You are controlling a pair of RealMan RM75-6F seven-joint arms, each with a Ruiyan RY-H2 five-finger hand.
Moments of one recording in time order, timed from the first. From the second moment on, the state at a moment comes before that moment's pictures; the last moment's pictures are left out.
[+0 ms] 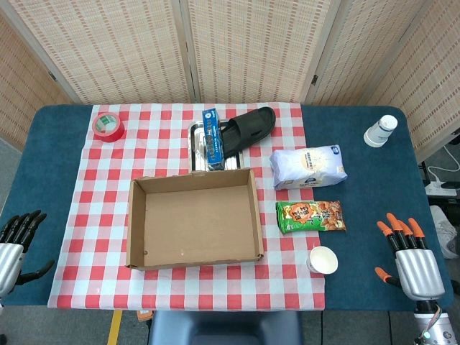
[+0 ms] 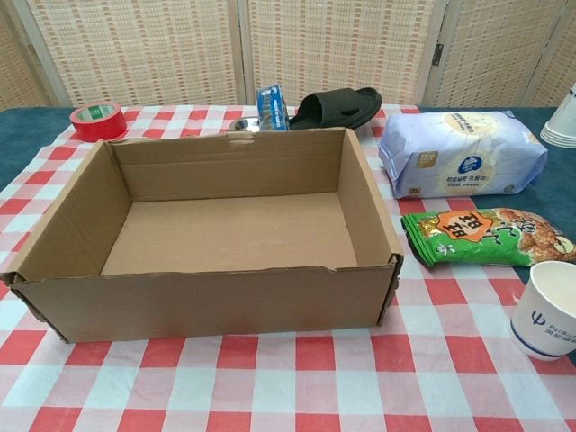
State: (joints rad) left arm -0.11 -1.06 0.00 -1.51 1.58 1.49 -0.19; right arm 0.02 -1.27 0.01 -1.48 -1.58 1.55 -0.13
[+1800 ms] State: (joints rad) left arm -0.11 -1.11 -0.04 -1.47 1.52 1.51 -0.13; right arm 0.19 -1.07 -0.03 -1.92 -1.47 1.16 -0.46
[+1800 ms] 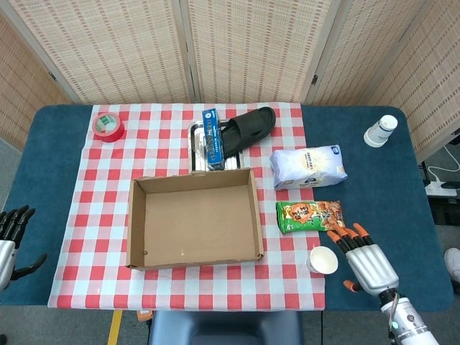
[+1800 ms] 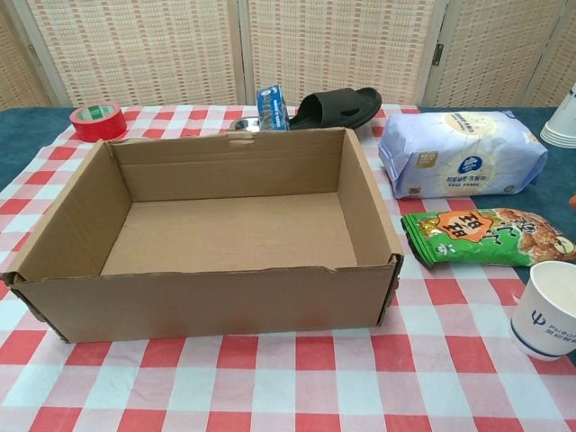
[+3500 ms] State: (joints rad) left arm -0.10 -1.09 -0.04 -1.47 1.54 1.52 -0.18; right arm 0.30 -1.34 -0.02 -1.67 -1.41 1.13 -0.40
